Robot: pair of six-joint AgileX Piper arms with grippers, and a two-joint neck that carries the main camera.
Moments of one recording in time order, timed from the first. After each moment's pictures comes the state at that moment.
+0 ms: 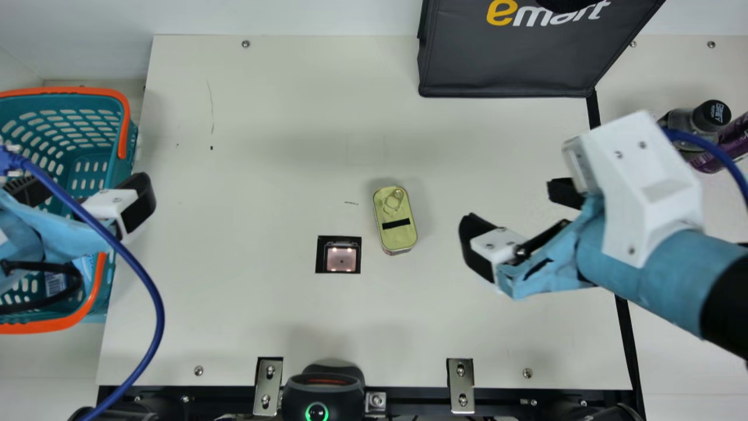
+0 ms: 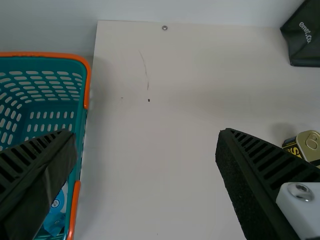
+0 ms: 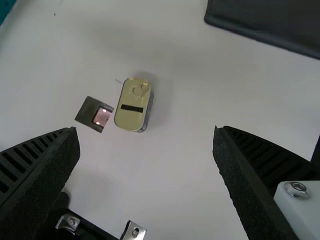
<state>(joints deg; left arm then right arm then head) -6.0 51.0 -61.0 -2.3 59.5 -3.8 20.3 60.0 -73.7 8.9 69.8 -2.4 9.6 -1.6</state>
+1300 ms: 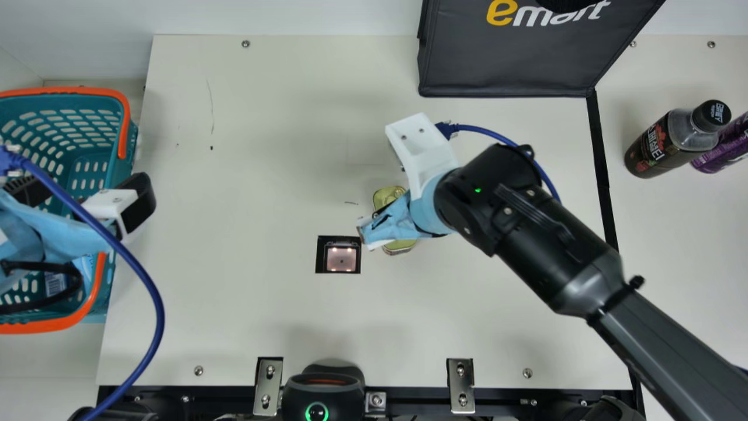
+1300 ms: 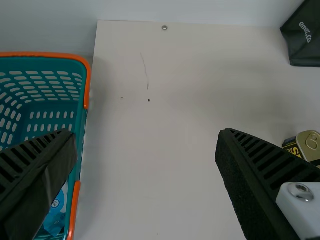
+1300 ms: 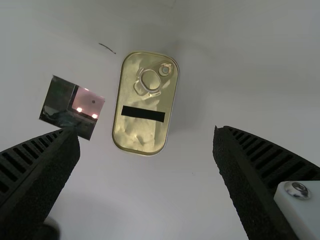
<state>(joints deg) -6.0 51.0 -61.0 -2.3 59.5 -3.8 38.5 90.0 -74.9 -2.0 60.8 17.3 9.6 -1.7</state>
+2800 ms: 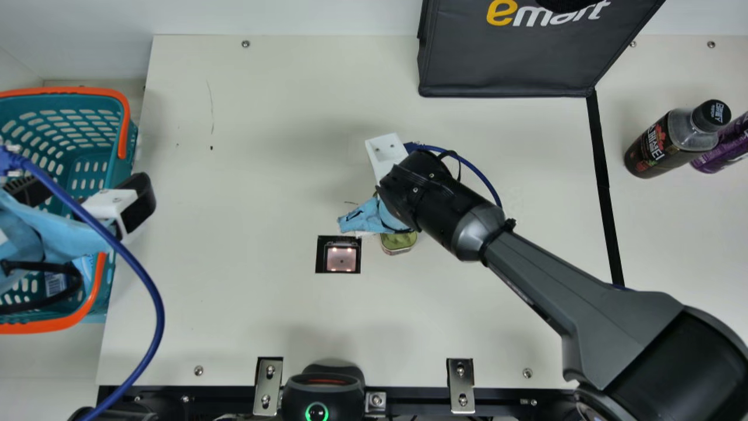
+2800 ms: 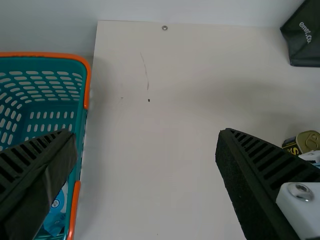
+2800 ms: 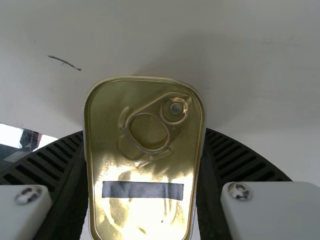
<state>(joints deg) -6.0 51.0 -61.0 -2.3 59.5 -3.8 40.3 105.5 -73.7 -4.8 50.7 27.4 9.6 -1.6</state>
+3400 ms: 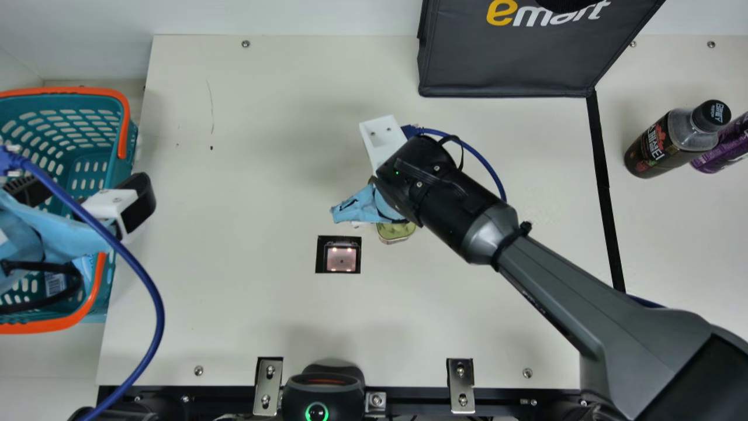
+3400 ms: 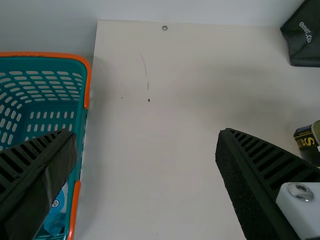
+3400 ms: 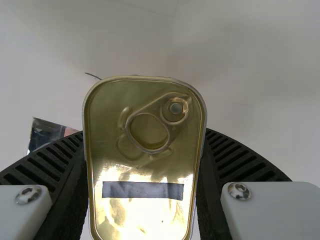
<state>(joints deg) -6.0 51.0 -61.0 -2.3 59.5 -3.8 41.0 102.1 -80.2 -5.9 57.8 27.1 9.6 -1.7</state>
